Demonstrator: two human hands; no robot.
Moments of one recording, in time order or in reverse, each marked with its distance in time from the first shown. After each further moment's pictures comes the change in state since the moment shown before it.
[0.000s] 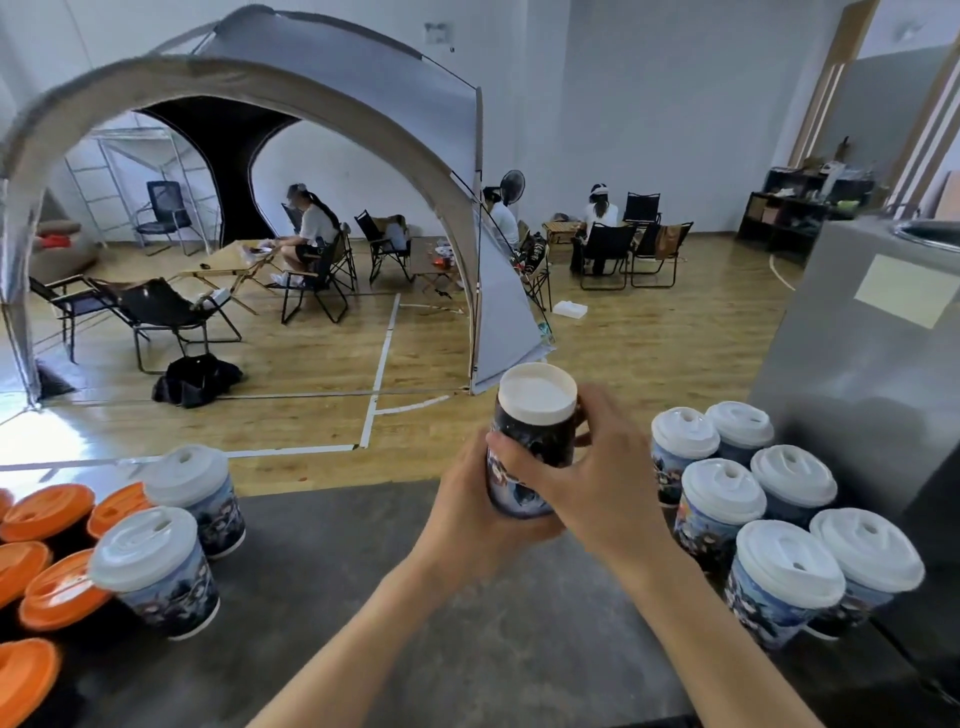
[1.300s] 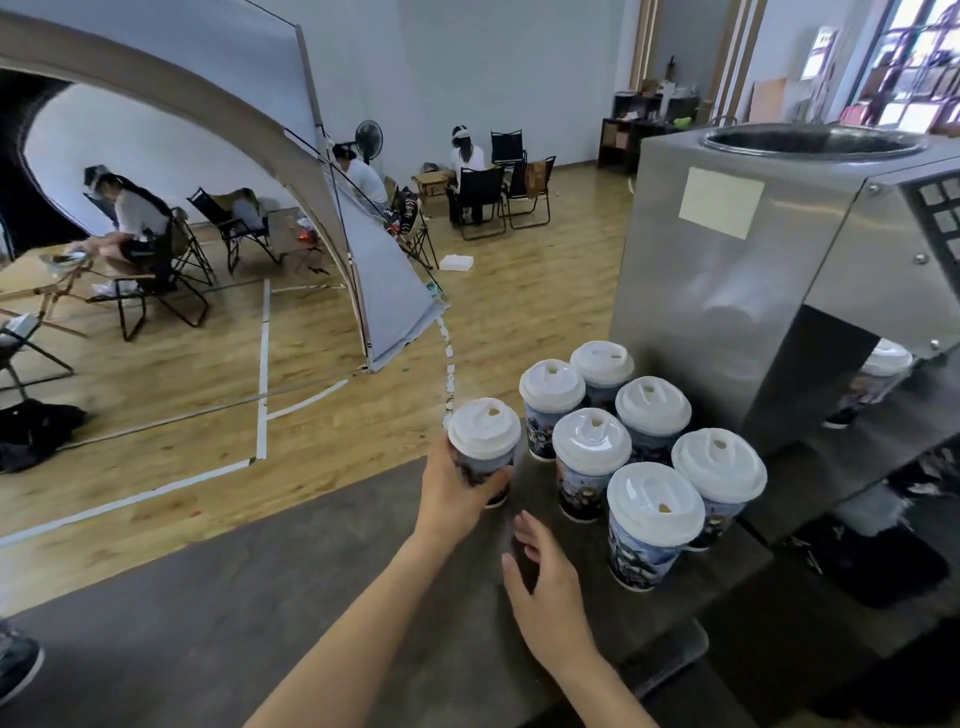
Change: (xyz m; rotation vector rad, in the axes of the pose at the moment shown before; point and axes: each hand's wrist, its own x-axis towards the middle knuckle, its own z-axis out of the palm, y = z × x) left_hand 0.083 -0.126 0.136 0.148 -0.077 -0.174; right_hand -0.113 0.204 0.020 0.061 -0.034 0.534
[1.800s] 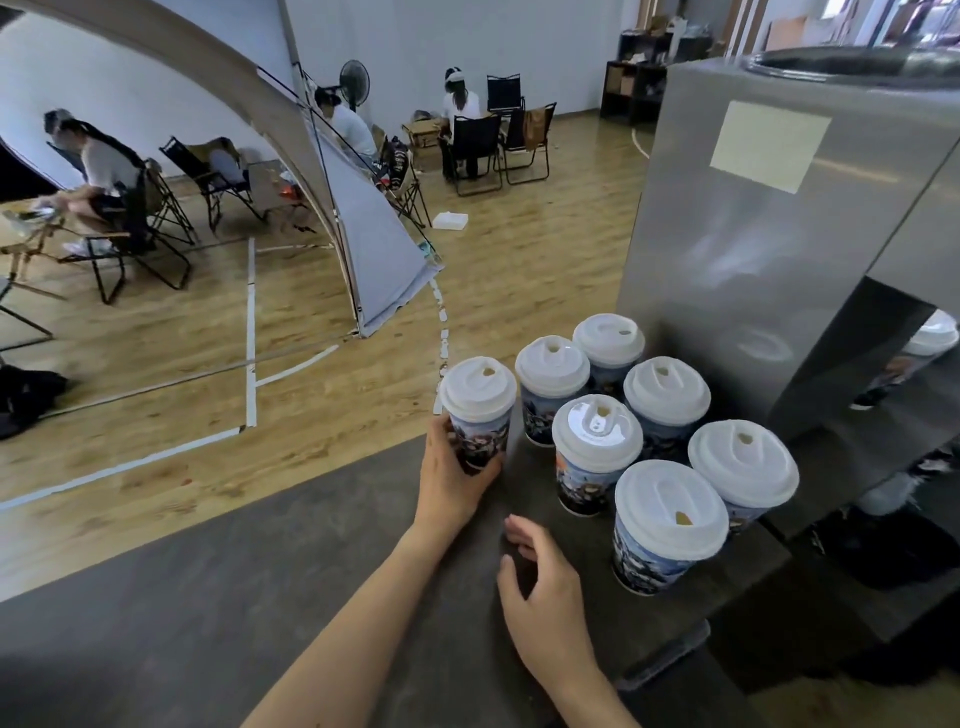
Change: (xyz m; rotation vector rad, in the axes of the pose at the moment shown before) left_hand 0.032 -0.048 0.031 0.186 0.014 -0.008; right_hand 0.005 0.009 0.007 -0.002 0.099 0.019
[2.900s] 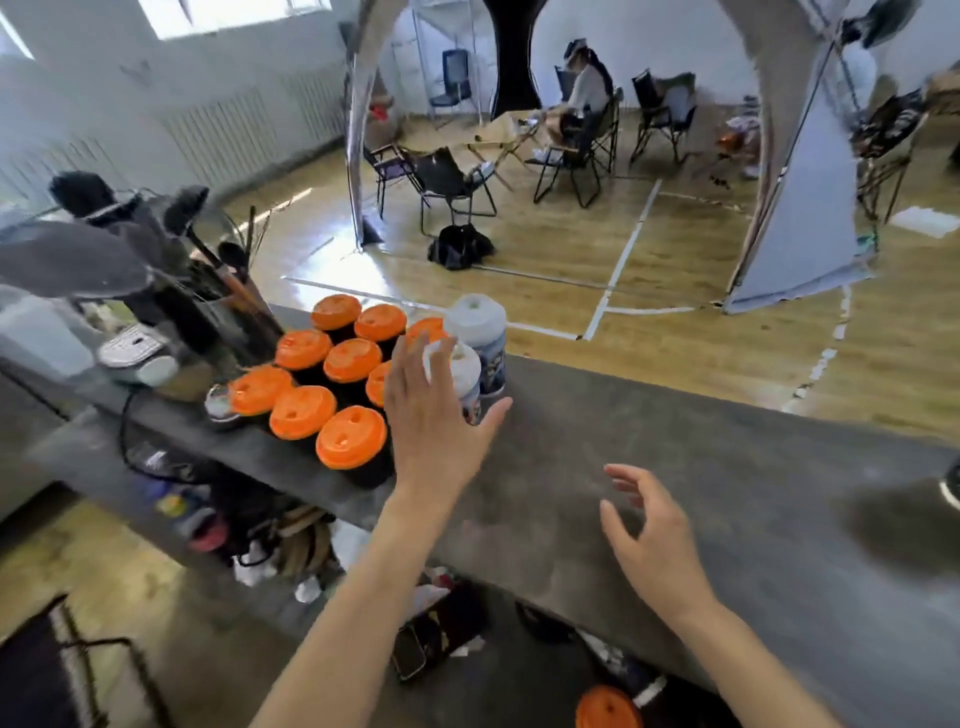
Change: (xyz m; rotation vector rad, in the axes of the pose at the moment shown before) left_hand -0.260 -0.052 -0.371 0.856 0.800 -0.236; right_hand -0.115 -0.116 0.163 -0.010 -0.785 -0.372
